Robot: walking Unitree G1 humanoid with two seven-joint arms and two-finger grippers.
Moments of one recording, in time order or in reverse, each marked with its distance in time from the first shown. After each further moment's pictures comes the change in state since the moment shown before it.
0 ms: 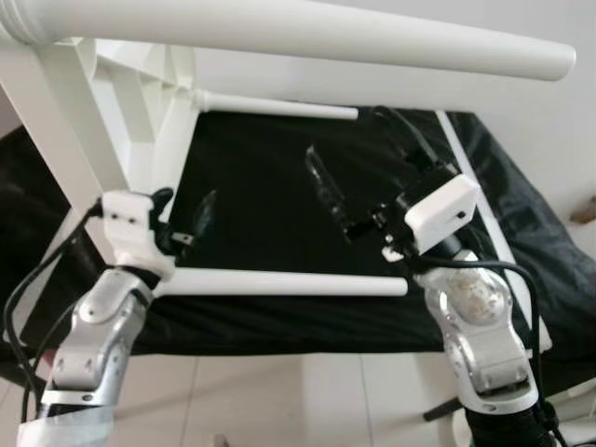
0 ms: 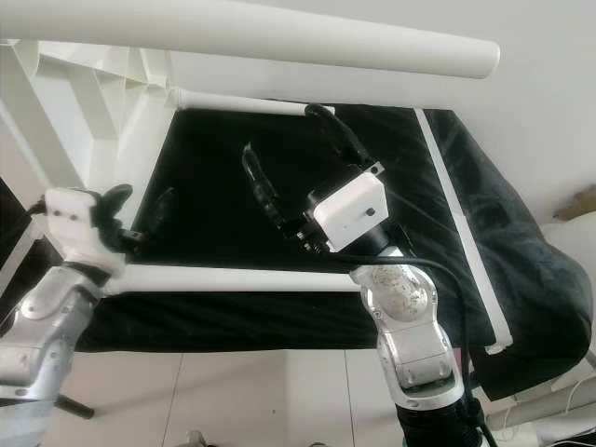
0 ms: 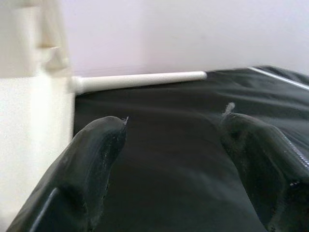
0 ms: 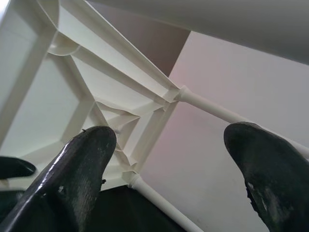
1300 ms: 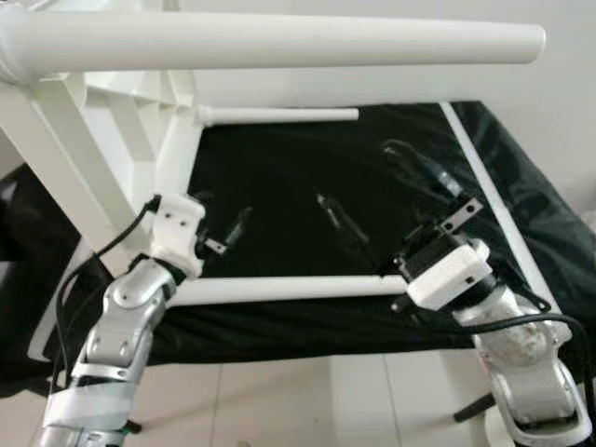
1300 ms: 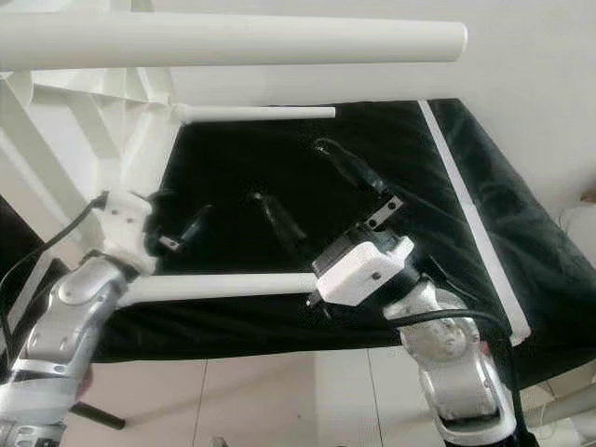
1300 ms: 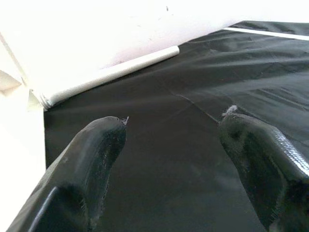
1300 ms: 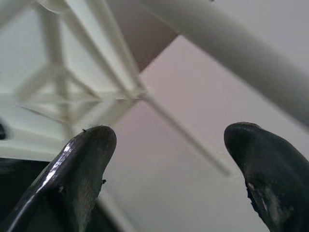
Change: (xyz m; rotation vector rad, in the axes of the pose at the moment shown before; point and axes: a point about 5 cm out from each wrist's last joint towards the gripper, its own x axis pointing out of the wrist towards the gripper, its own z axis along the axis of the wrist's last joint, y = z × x) left arm 0.024 0.000 -0.016 0.113 0.079 -0.109; right arm -0.023 -0.003 0.004 -0.452 -0.026 0.013
